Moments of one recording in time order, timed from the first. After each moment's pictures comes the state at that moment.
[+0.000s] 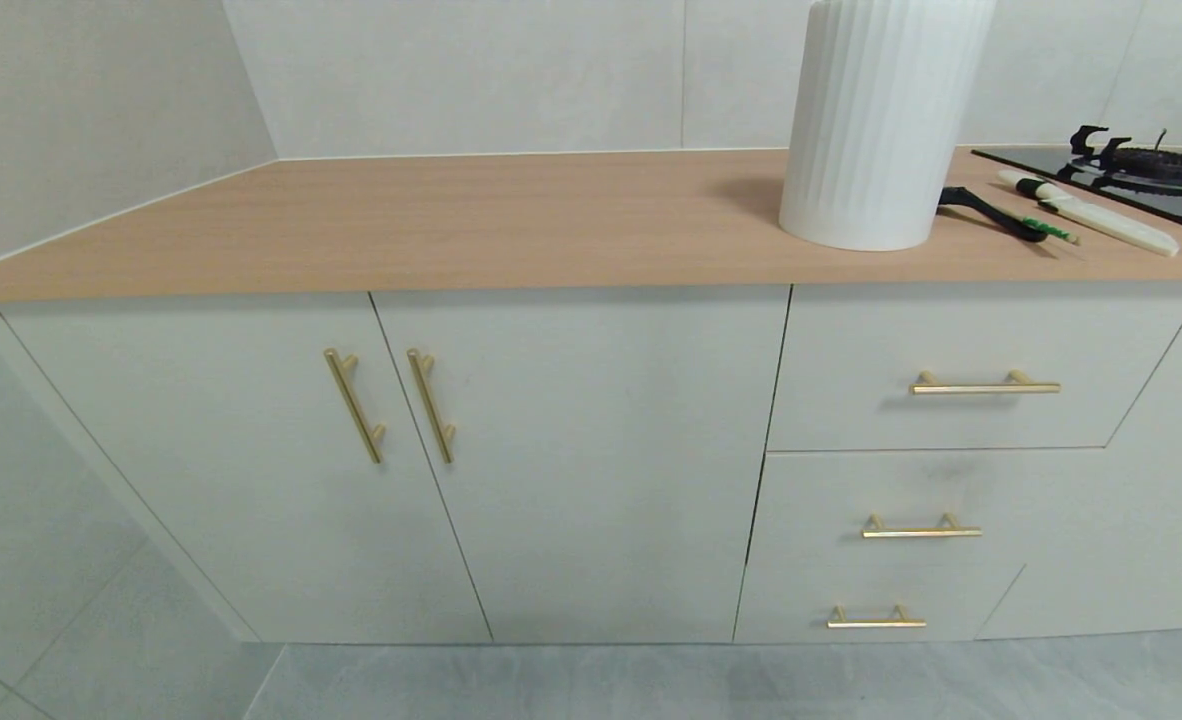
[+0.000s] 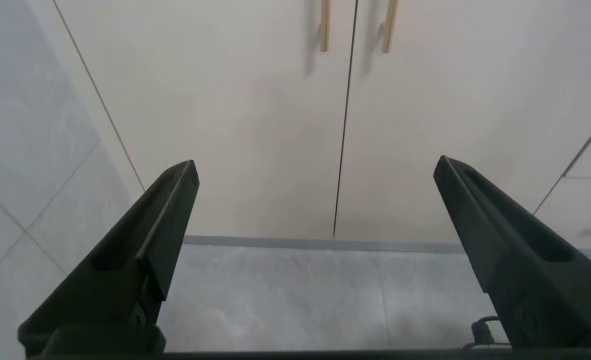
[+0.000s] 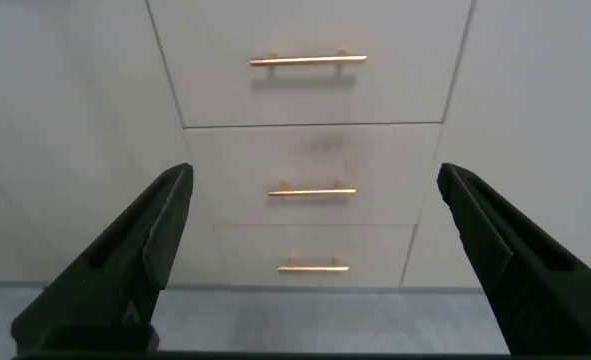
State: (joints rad) left arm 0.00 0.00 0.00 0.00 0.03 0.00; right arm 0.03 0.23 -0.25 0.00 0.01 0.04
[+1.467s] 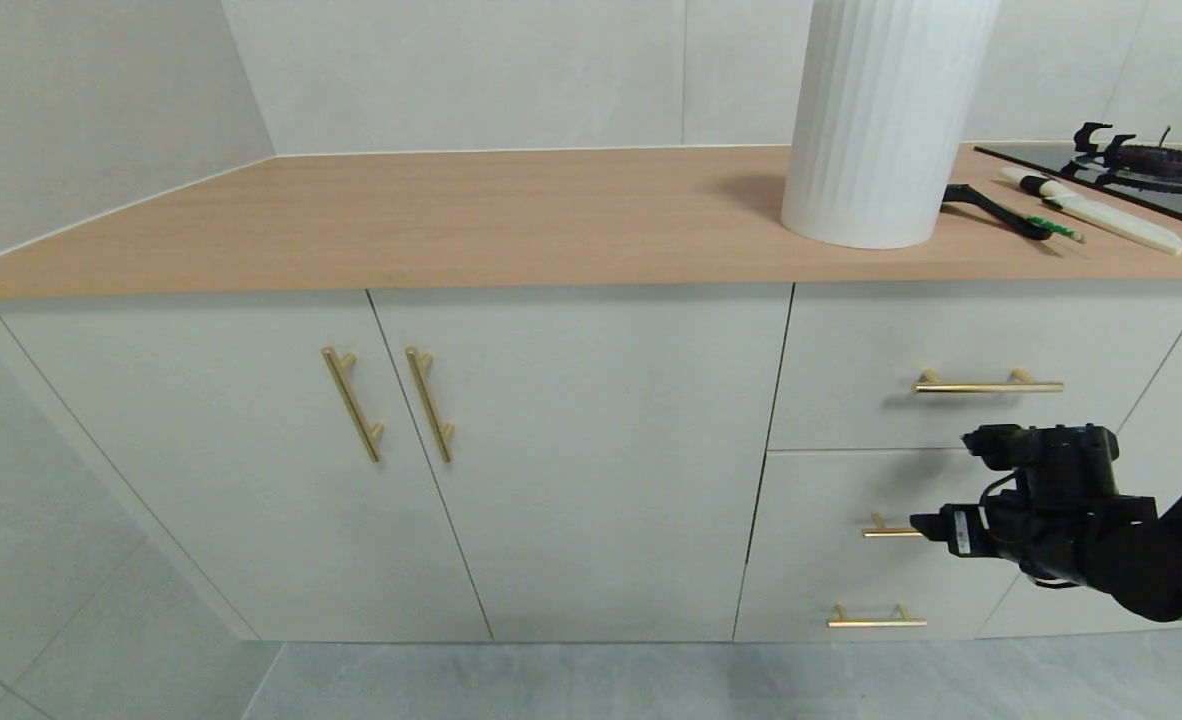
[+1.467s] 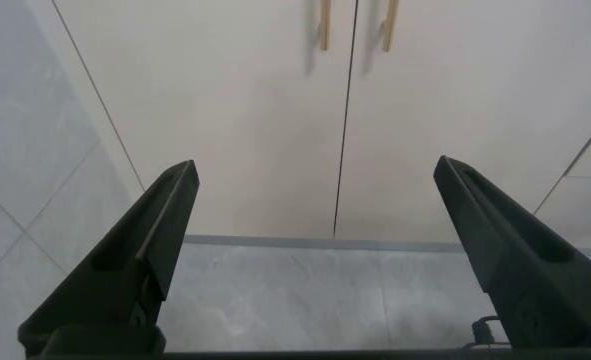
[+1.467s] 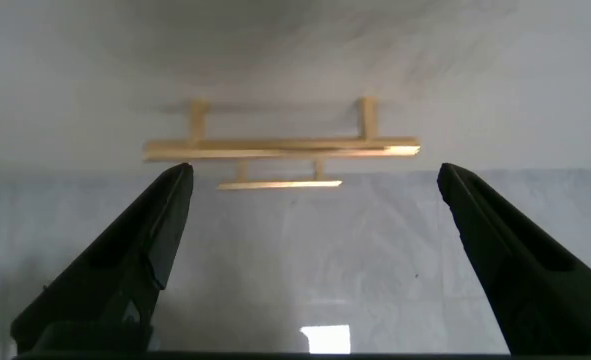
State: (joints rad) left arm 0.00 0.00 0.00 0.00 0.03 0.00; right arm 0.04 2.08 -0.65 -0.79 -0.13 0.00
